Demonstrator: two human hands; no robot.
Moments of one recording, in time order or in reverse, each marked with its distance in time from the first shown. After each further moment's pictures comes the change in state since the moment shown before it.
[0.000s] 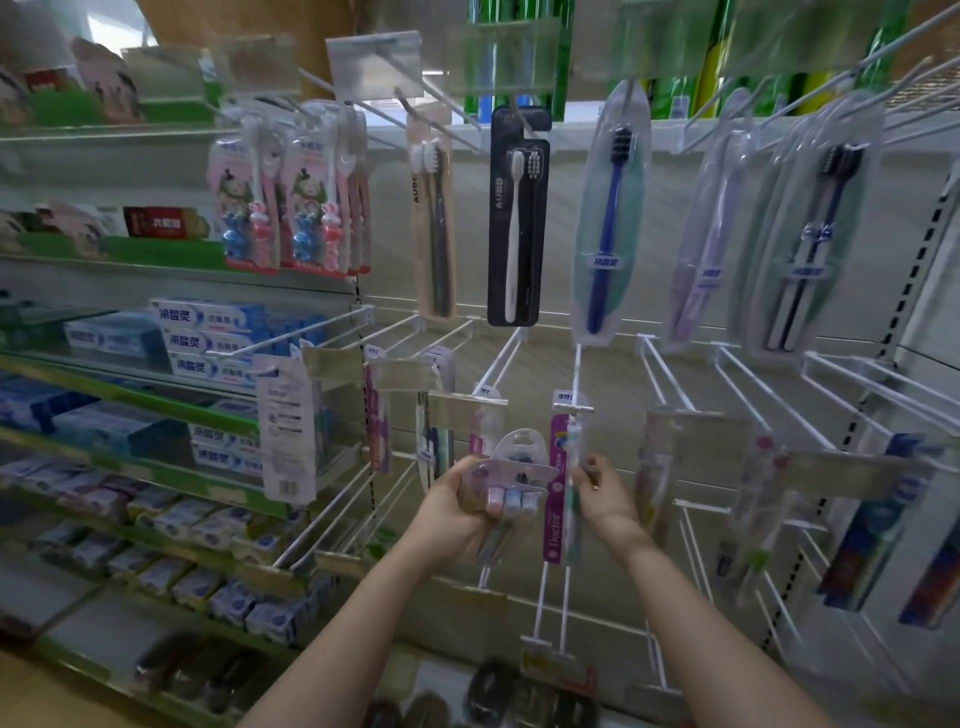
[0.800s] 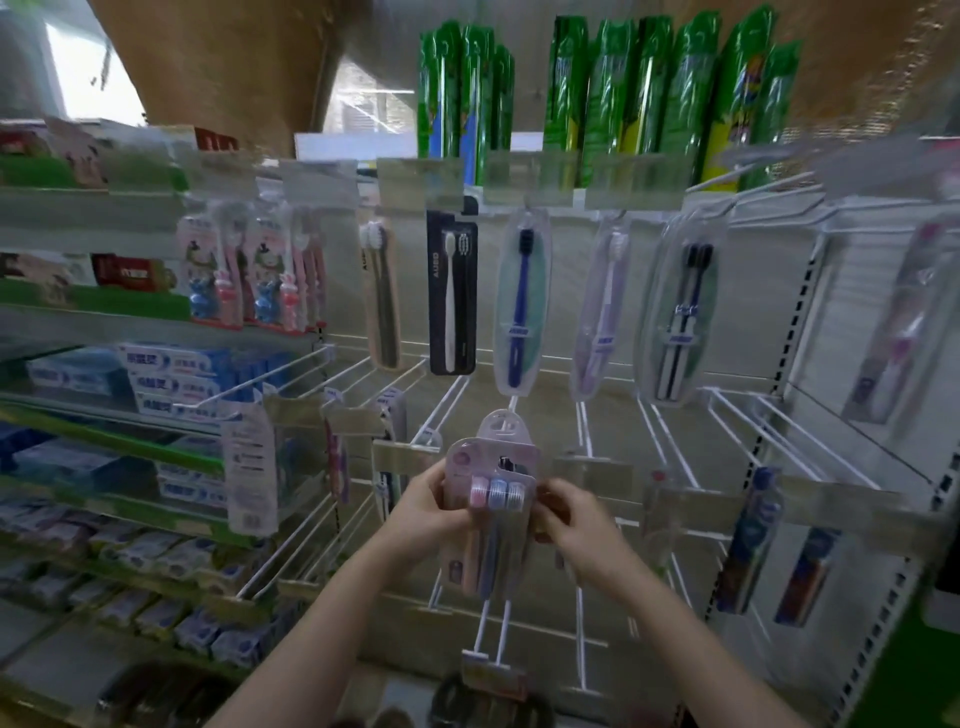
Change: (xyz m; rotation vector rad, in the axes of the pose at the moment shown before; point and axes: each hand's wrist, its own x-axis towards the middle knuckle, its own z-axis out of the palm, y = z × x) left_hand -0.027 0.104 0.020 -0.134 -0.119 0.057; right_hand -0.072 -0.043 -0.096 -0.010 -0.200 -0.340
